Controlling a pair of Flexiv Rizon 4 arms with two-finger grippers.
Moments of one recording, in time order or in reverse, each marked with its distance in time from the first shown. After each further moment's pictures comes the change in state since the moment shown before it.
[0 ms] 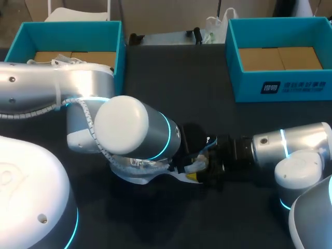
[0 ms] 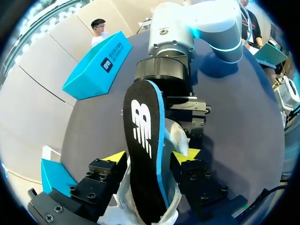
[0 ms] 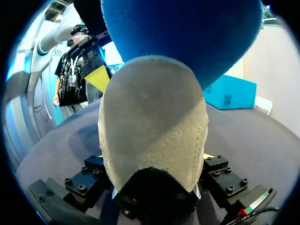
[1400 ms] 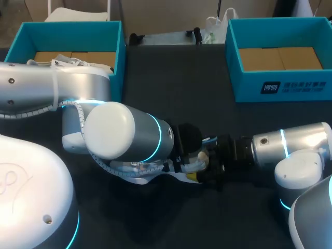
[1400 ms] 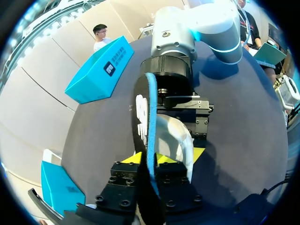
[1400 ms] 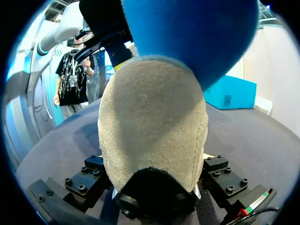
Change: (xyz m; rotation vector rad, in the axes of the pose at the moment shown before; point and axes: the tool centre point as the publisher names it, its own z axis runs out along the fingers) left arm -0.005 0.005 0.003 0.064 -0.014 0.007; right arm 0.000 0.000 0.000 0.000 0.000 0.000
